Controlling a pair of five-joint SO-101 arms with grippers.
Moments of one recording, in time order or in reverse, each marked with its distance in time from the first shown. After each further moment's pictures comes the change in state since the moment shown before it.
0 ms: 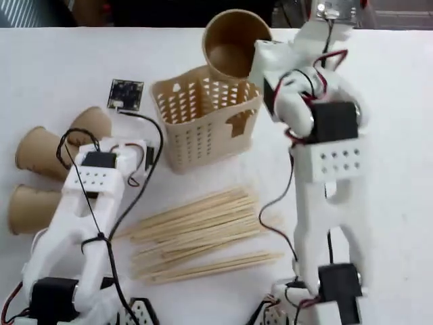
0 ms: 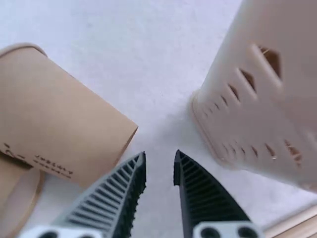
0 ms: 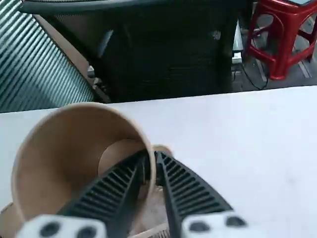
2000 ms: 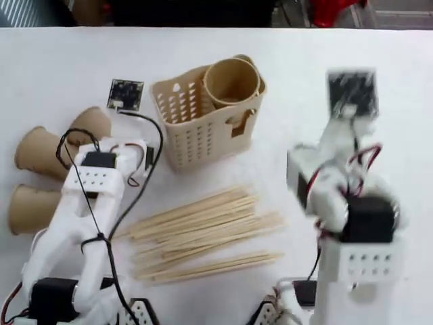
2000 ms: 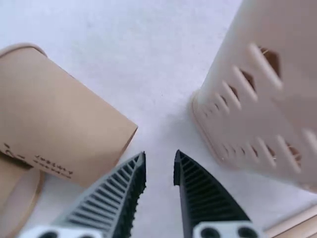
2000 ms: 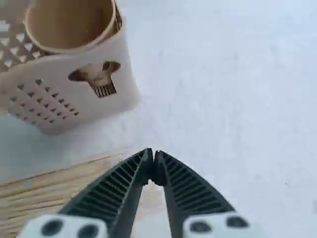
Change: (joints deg) left arm 0.0 0.0 0.0 0.0 0.0; right arm 9.1 -40.9 41.6 17.8 16.7
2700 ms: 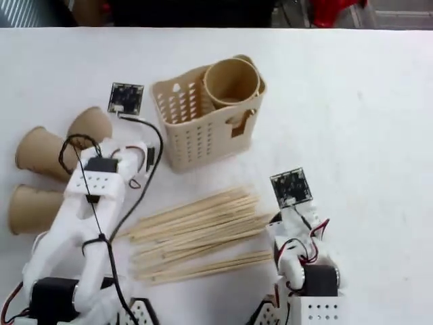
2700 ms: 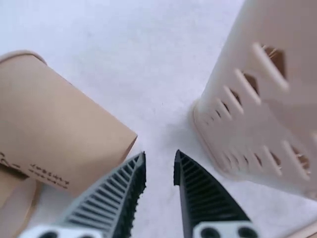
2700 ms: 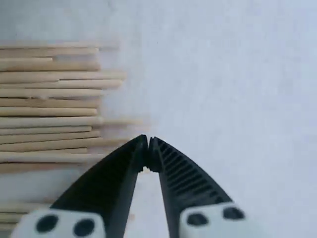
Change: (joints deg) left arm 0.0 0.0 3.9 -7.0 0.0; right arm -0.1 -51.1 69.7 -15.2 13.5
